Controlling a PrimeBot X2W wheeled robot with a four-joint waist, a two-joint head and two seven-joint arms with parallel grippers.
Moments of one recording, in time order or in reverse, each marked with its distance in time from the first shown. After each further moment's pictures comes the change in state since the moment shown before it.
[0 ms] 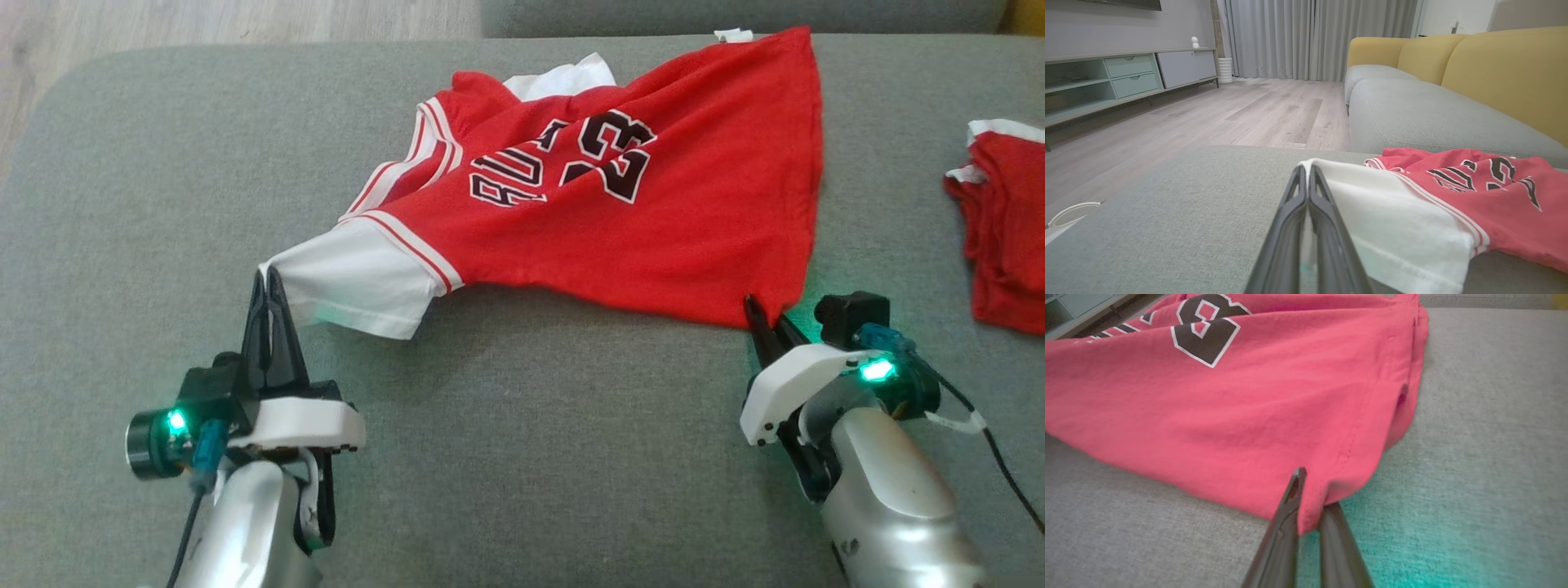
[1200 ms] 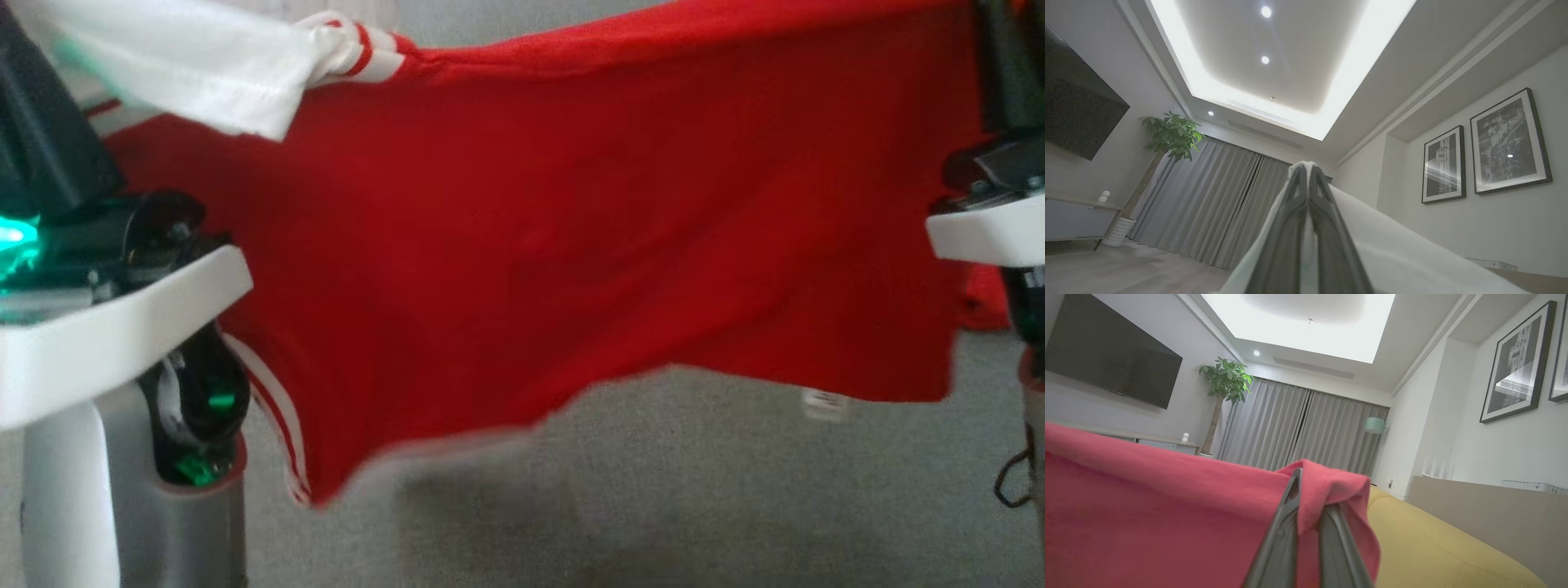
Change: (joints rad) left arm -0.132 -0.002 0.083 -0.811 -0.160 -0.003 0.167; right arm -0.036 -0.257 -0.026 -1.063 0.040 0.000 0.198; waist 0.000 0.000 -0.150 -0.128
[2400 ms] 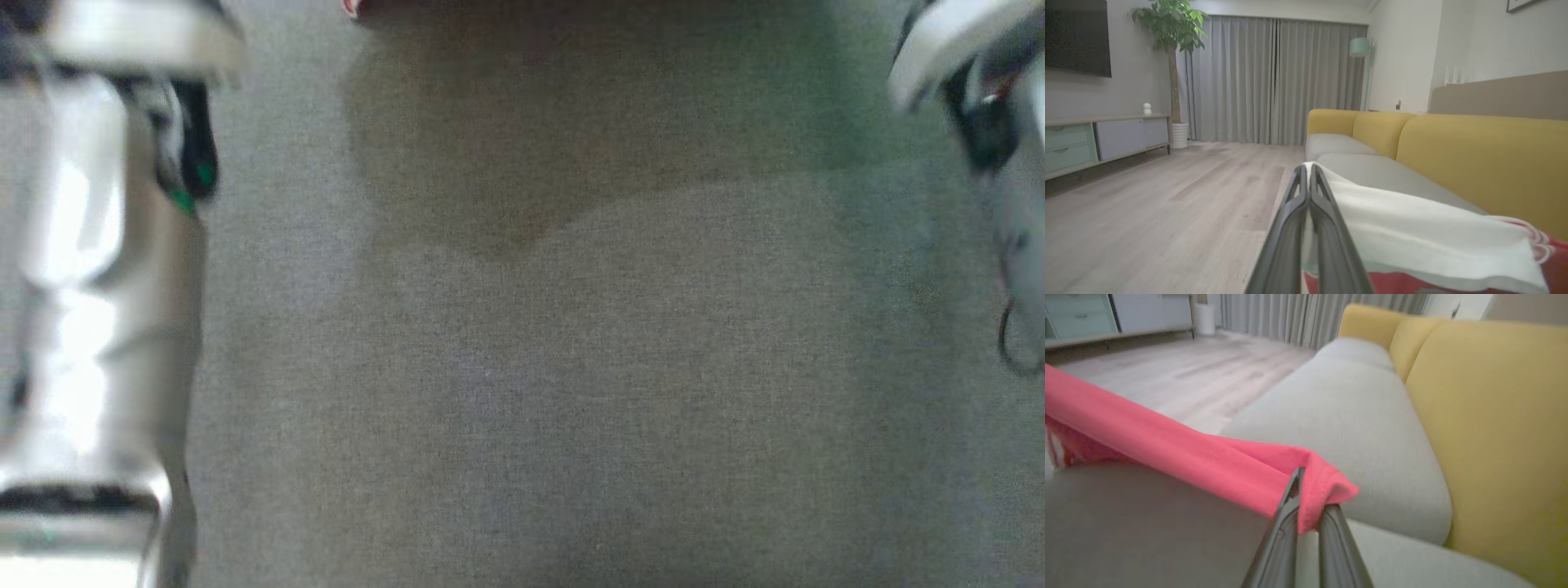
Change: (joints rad) left arm -0.634 0.109 -0.067 1.095 0.047 -0.182 -0.153; right arm -0.639 -0.018 0.310 1.184 0.087 0.000 -0.267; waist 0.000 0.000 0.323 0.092
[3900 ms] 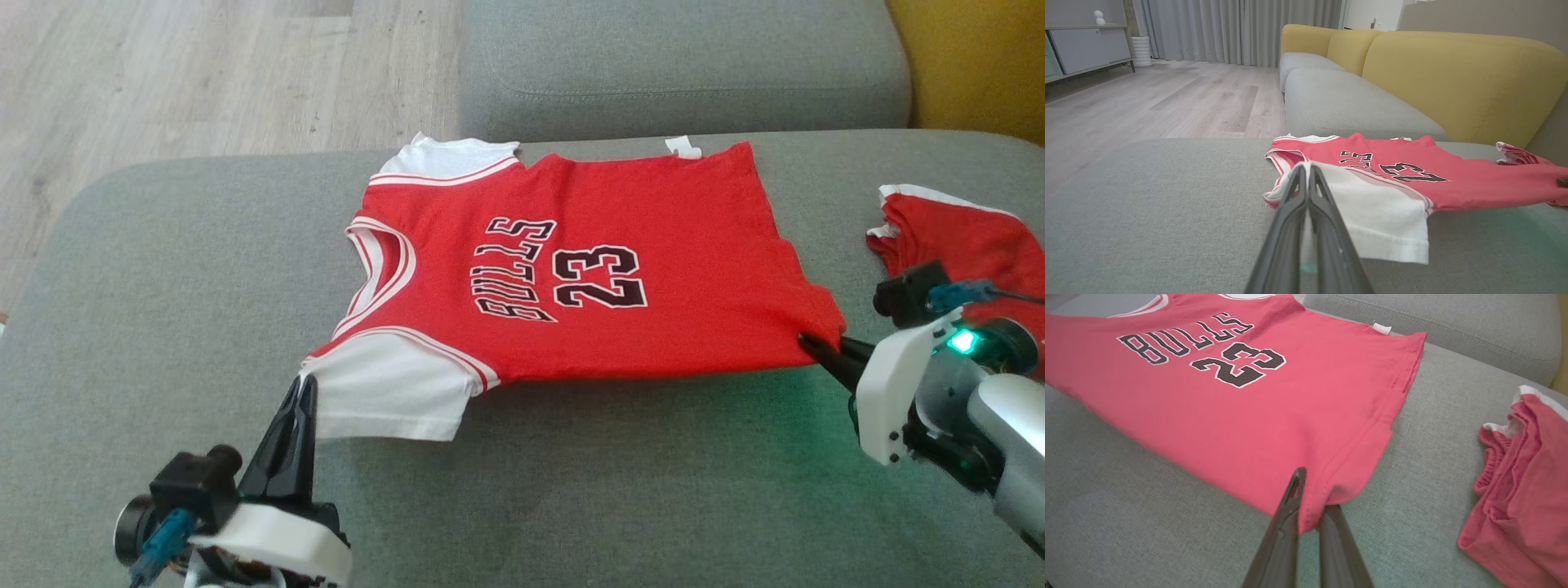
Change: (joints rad) left arm 1.097 0.071 -0.116 -0.702 -0.038 0.059 0.275; right arm 0.558 -0.348 0.557 -0.467 0.616 0.000 0.359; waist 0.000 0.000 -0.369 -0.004
